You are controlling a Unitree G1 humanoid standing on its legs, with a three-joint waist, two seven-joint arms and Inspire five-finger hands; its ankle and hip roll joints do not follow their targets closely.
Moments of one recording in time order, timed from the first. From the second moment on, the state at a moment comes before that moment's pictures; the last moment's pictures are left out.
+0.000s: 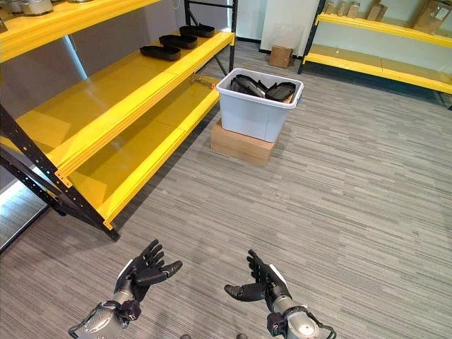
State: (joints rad) left arm 0.13 0.36 -0.28 0.37 -0.70 -0.13 -0.03; right arm 0.17 -0.42 0.34 0.29 0.45 -0.07 0.04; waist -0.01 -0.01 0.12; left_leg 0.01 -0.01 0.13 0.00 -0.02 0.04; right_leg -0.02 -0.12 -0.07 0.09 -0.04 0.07
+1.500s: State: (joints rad) left arm 0.14 0.30 -0.27 0.46 -0.74 -0.13 -0.03; right arm 0.15 -0.45 0.33 0.32 0.49 -0.11 0.01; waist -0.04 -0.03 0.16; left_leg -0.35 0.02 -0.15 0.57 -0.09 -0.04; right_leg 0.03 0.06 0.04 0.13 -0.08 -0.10
